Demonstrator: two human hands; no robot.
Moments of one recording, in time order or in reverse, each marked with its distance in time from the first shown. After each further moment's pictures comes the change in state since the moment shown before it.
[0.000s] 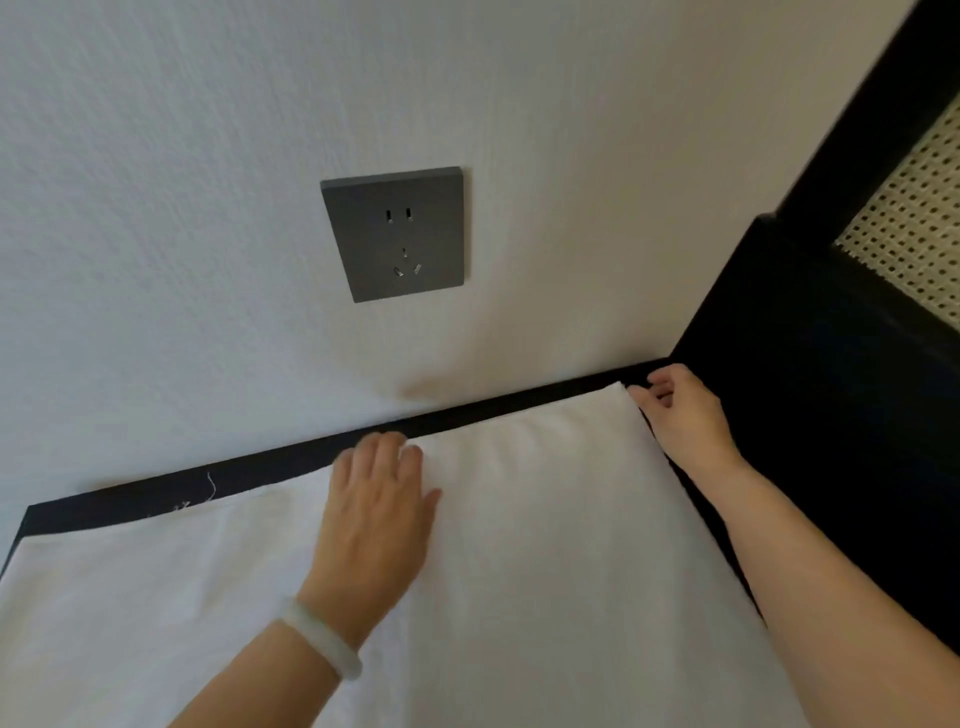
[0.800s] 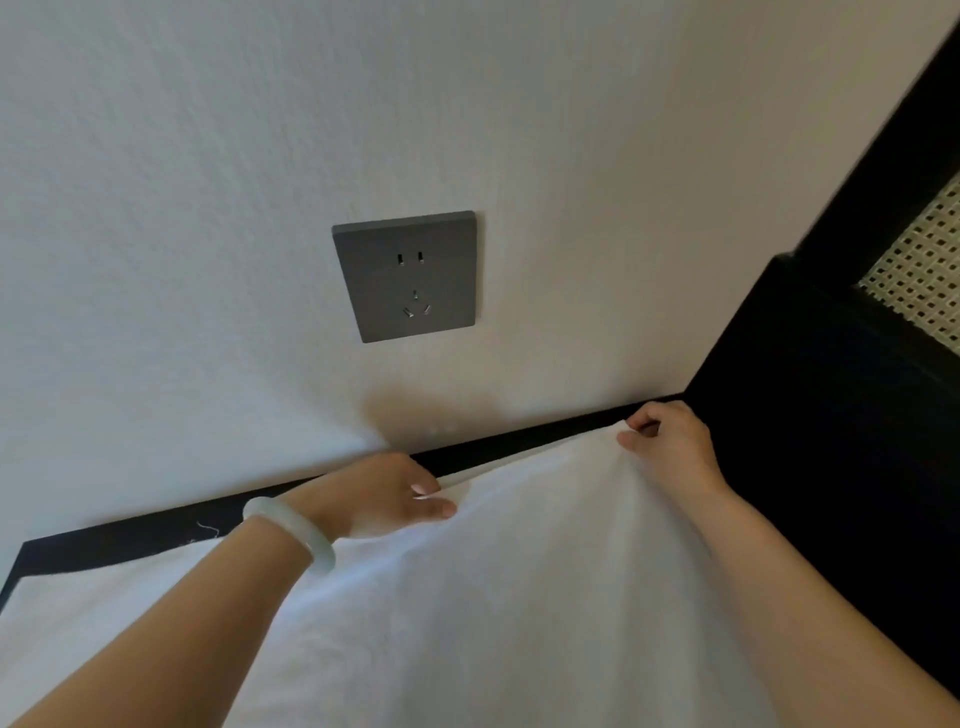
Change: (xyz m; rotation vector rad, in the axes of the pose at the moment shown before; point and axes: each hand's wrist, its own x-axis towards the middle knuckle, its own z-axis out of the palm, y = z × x) left_hand 0.081 -0.044 -0.007 -0.420 -0.739 0.038; right_hand 0.020 -0.008 0.024 -0.001 -0.021 -0.073
